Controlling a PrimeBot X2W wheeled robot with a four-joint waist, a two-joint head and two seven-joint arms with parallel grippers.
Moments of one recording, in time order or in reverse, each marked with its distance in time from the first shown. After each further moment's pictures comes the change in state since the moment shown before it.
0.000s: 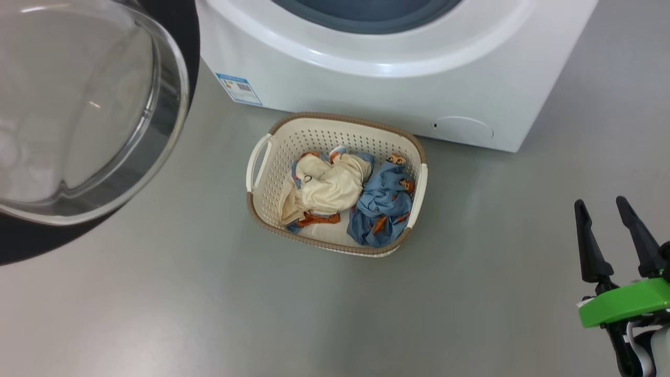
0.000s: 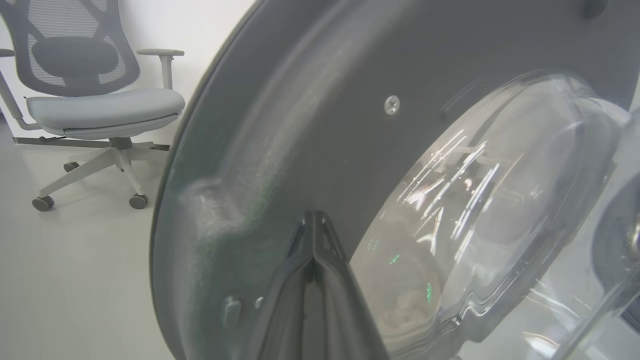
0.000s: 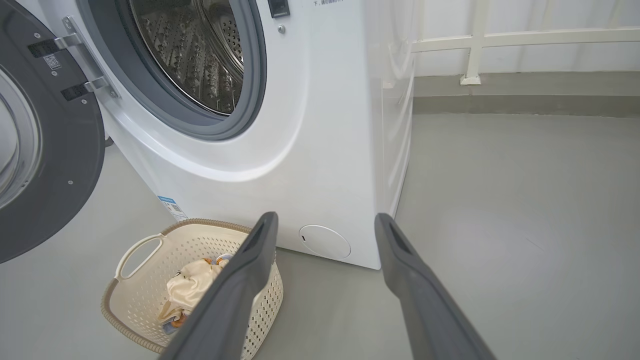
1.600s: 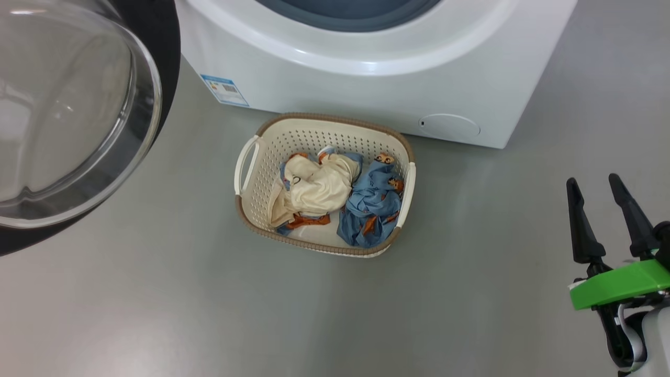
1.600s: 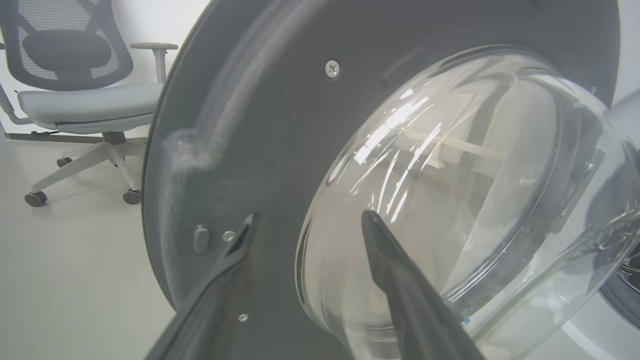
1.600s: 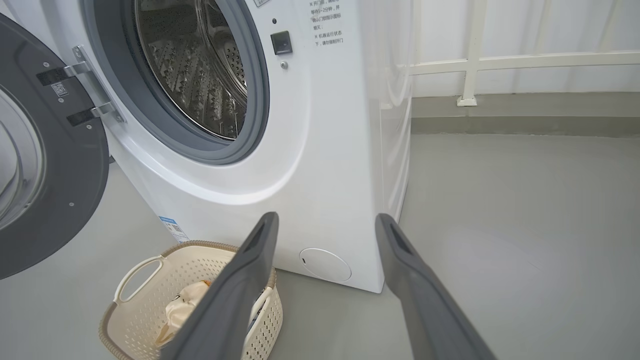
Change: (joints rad) left arm 0.073 0.031 -0.068 -0.068 -0.115 -0.004 -0.001; right arm -0.073 0.008 0.018 -0.005 -0.006 0.000 0.000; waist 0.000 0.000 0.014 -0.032
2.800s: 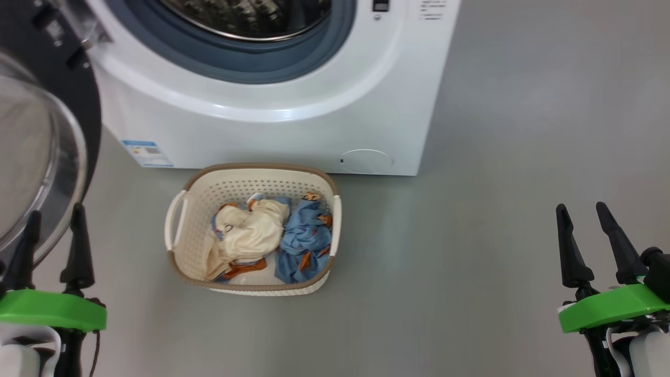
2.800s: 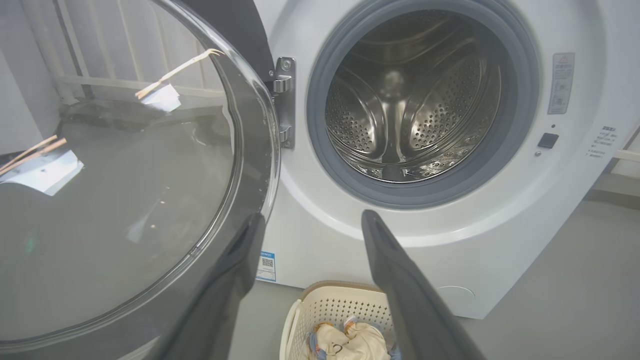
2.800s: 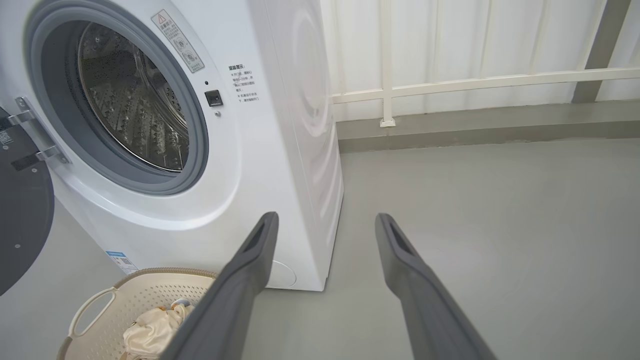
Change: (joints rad) left arm 0.266 0.039 -0.507 -0.322 -0.160 -0.001 0.000; right arm 0.070 0.059 -0.012 -0.007 0.016 0.000 0.000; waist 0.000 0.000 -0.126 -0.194
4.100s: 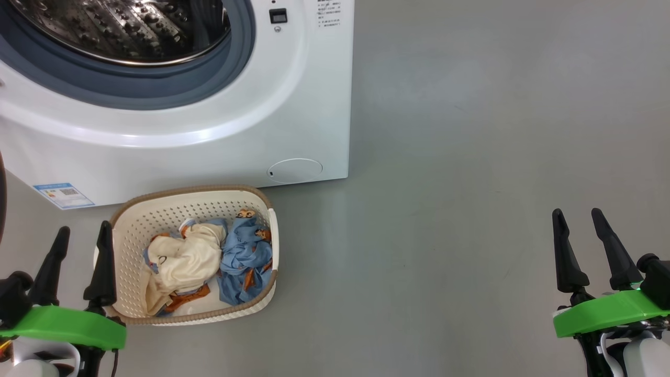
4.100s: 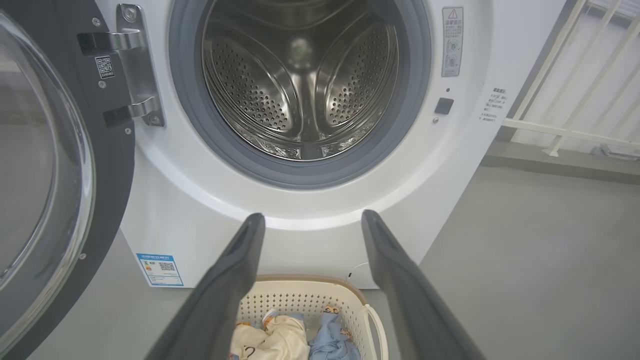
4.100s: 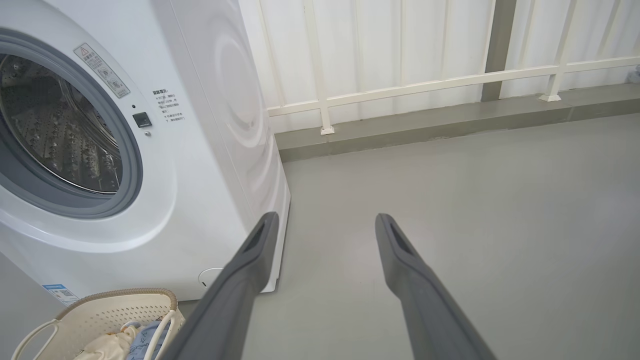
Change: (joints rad) left arm 0.056 0.003 -0.070 -0.046 -0.018 0.000 0.000; right arm 0.023 0.036 -0.013 -0.013 0.011 0.000 0.000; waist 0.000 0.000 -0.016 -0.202
